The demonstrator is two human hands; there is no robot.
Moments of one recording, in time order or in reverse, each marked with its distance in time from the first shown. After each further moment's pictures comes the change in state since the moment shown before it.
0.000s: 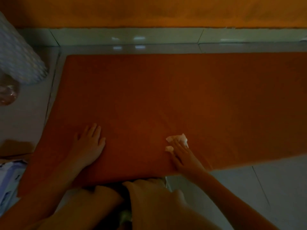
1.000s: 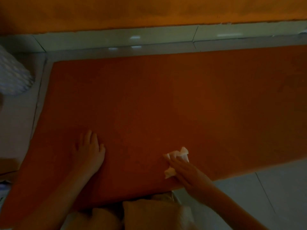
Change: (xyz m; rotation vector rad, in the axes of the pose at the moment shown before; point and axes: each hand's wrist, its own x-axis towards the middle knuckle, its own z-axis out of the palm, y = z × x) left_hand 0.022 0.041 0.004 -0.101 0.138 -0.118; right_hand -0.025 0.005 -0.023 0.011 -0.077 -0.108
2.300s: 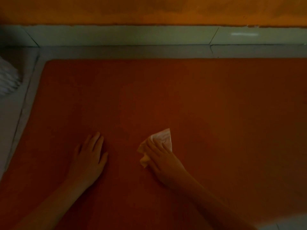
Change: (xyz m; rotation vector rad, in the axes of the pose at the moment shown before) left_hand 0.061 0.017 -0.001 0.011 -0.004 0.140; right_hand 0.172 0.000 -0.016 -0.274 -0.070 -0.212
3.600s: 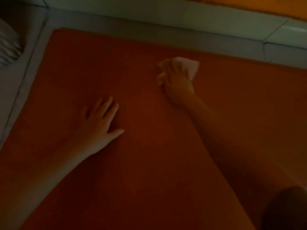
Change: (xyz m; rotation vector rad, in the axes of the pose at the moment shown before) left_hand 0.100 -0.008 -0.034 -0.015 -0.044 0.018; right_hand 0.243 0.070 -0.124 -0.366 0.187 0.064
